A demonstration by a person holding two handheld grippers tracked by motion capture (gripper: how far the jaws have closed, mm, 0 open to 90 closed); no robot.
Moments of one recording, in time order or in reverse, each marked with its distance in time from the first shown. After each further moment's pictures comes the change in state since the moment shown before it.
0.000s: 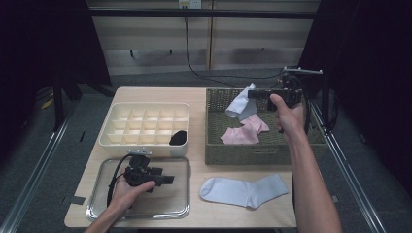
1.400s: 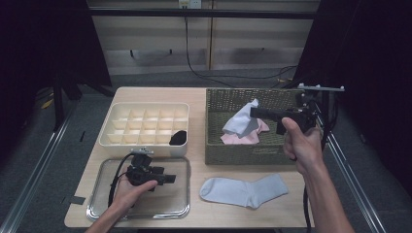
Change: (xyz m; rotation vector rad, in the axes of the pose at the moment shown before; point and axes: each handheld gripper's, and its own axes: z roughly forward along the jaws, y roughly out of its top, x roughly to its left) left arm -0.002 0.003 0.004 0.002 -0.002 -0.004; right arm 0.075 -0.048 -0.056 -0.029 0.142 -0.126
